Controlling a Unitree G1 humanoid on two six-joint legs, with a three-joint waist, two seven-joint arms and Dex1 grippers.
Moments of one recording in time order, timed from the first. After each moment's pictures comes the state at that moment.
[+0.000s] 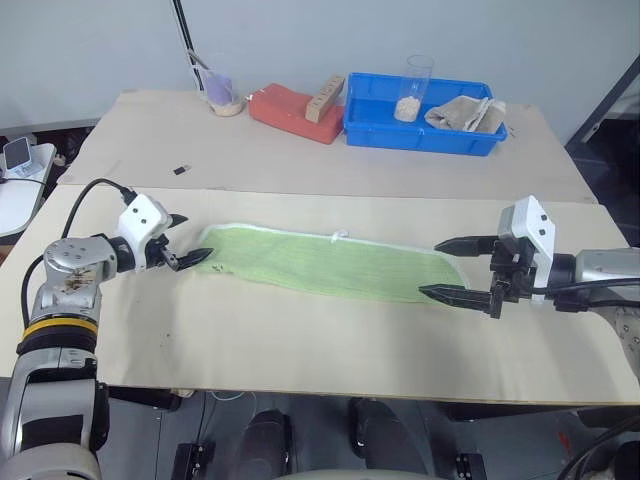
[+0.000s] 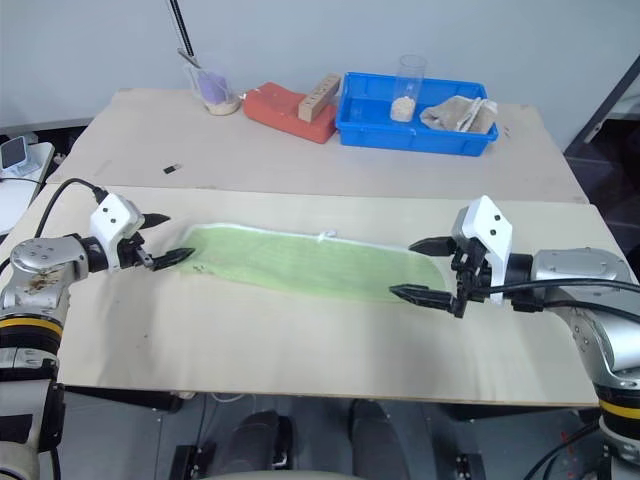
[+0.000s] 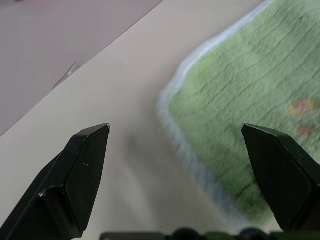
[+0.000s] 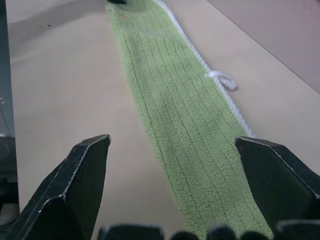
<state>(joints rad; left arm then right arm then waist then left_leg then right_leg) -0.59 0.79 0.07 0.69 -0.11 -0.06 -1.05 -0.25 -0.94 -0.17 -0.41 0.61 0.72 1.00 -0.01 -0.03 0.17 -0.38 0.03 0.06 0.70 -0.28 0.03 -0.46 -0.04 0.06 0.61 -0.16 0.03</state>
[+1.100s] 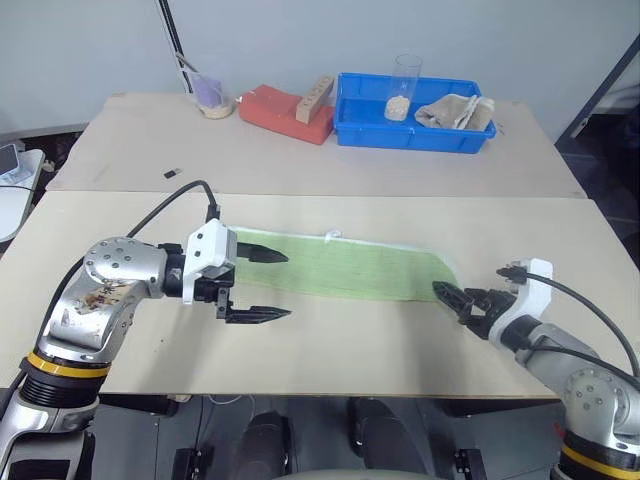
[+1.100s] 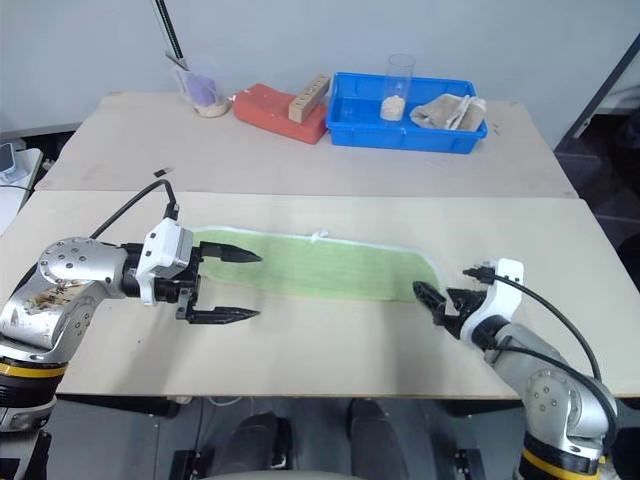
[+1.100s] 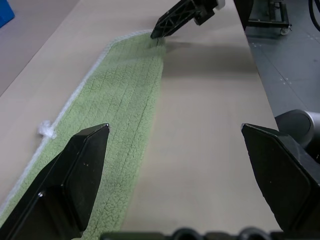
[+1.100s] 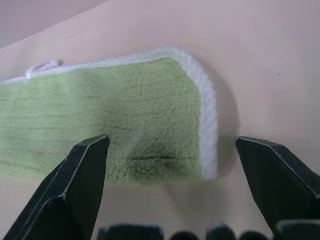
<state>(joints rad) -0.38 0.81 -0.04 -0.25 -0.47 0.37 -1.27 -0.06 -0.36 -0.45 -0.42 0.76 1.09 0.18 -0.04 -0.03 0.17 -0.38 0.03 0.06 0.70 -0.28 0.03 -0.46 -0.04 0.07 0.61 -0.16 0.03</state>
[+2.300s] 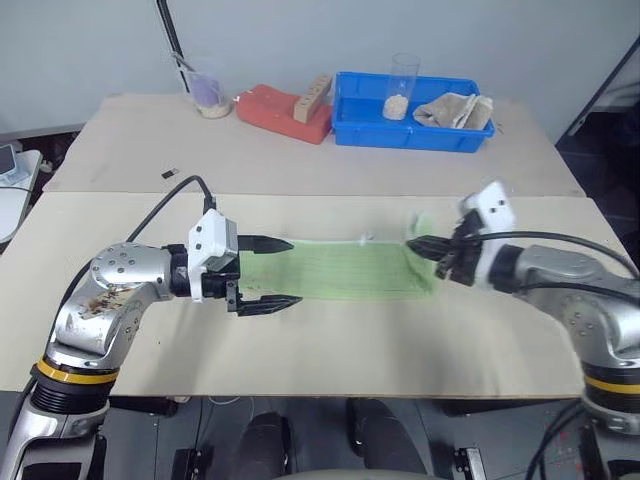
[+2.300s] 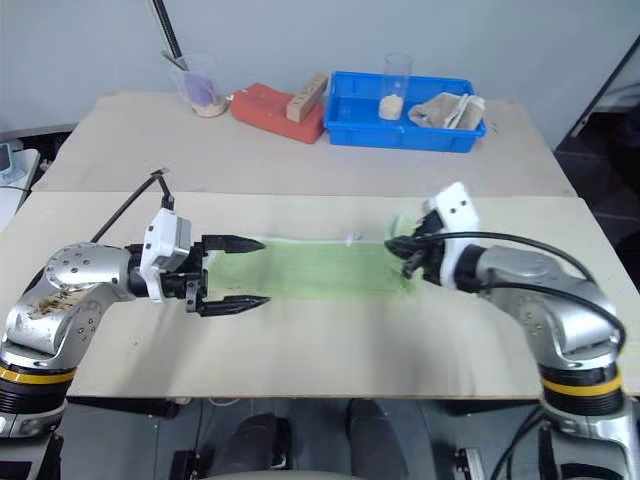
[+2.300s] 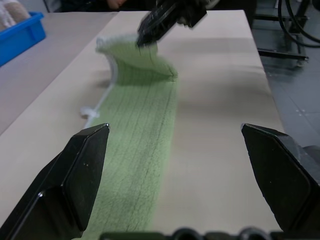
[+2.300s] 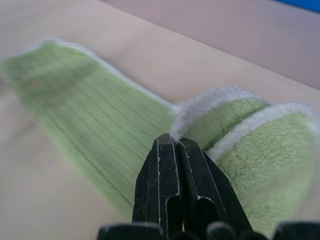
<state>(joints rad) -0.35 0.77 0.01 -0.32 -0.54 0.44 -1.15 -0.43 -0.66 0.00 -0.39 0.63 1.00 0.52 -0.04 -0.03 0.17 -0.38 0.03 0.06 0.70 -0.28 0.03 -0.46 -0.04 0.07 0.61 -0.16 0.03</state>
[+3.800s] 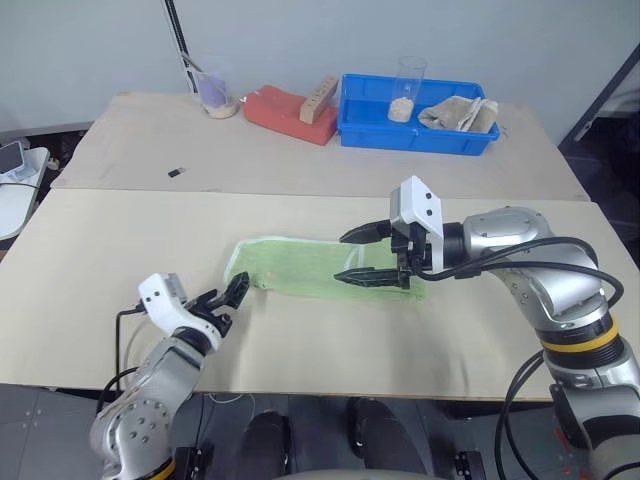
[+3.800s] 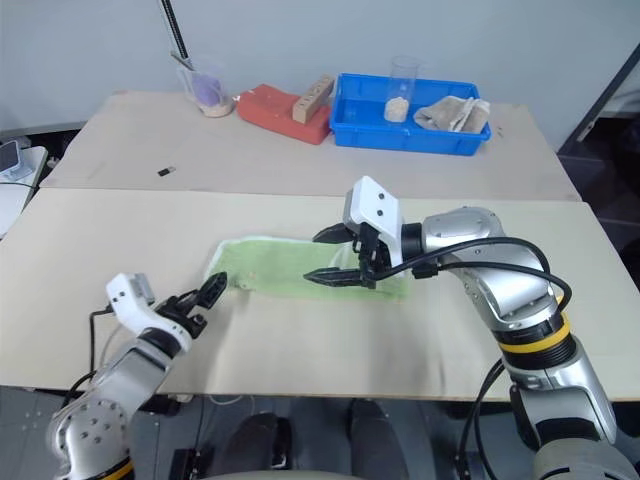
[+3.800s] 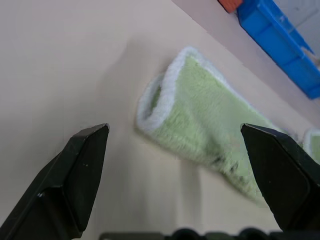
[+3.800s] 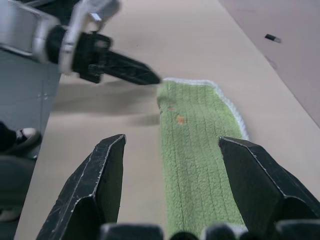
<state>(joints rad) 0.05 0.07 0.38 -0.57 -0.95 0.89 0.20 -0.69 -0.68 0.23 -0.30 0.47 0.66 1.06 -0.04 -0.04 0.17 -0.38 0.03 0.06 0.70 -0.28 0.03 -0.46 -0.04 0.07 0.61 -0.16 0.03</state>
